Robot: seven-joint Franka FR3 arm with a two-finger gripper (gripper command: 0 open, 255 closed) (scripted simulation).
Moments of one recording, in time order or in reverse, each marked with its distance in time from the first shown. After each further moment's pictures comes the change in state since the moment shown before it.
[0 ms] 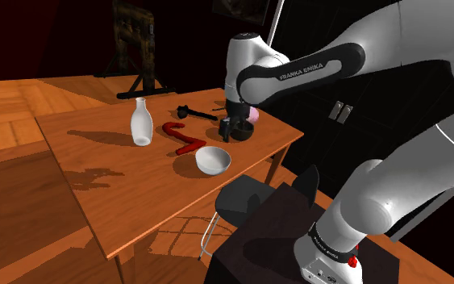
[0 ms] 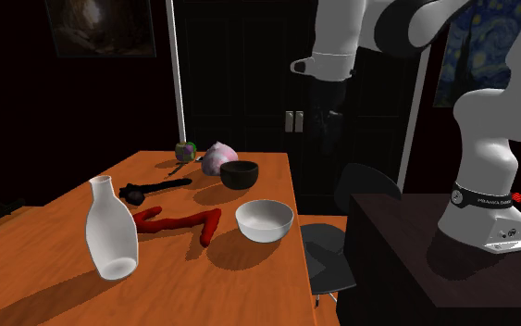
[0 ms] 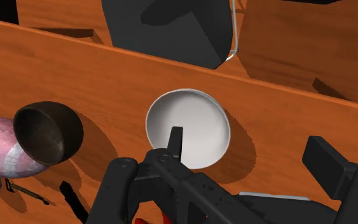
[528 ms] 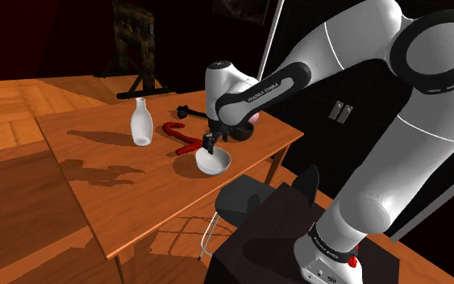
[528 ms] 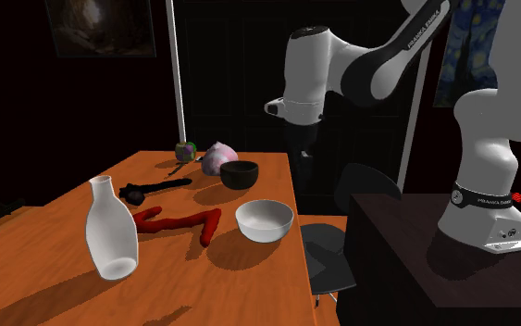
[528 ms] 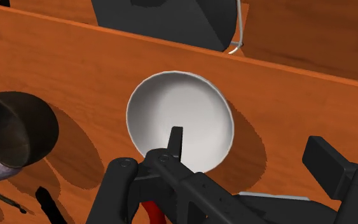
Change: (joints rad) arm -0.020 0.311 0.018 0.094 -0.109 0.179 0.112
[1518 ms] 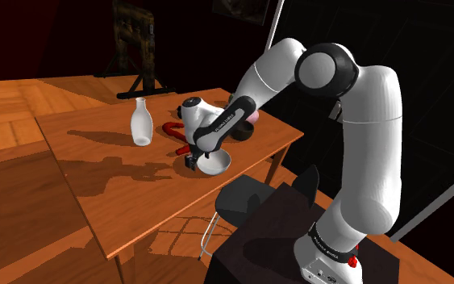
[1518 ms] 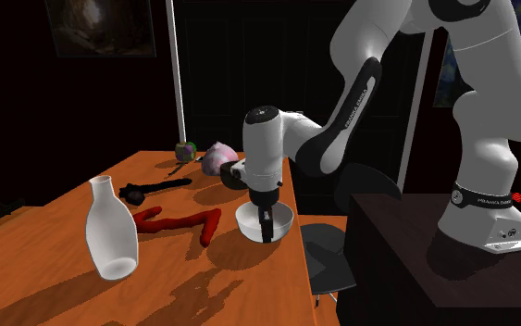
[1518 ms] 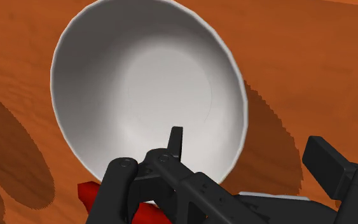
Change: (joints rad) arm 0.038 0.516 -0.059 0.302 -0.177 0.155 0.154
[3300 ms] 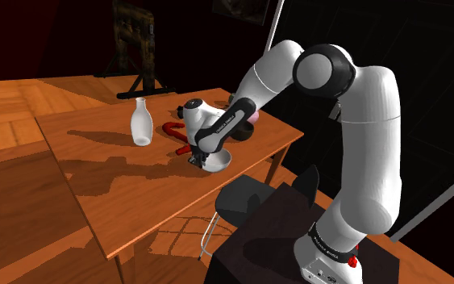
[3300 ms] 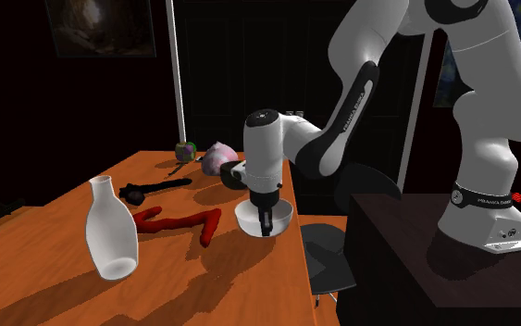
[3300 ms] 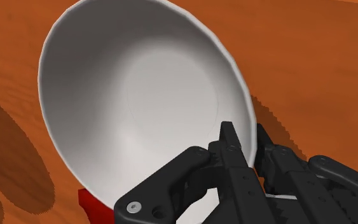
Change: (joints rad) arm -0.008 0.014 -0.008 -0.003 -0.009 0.019 -0.004
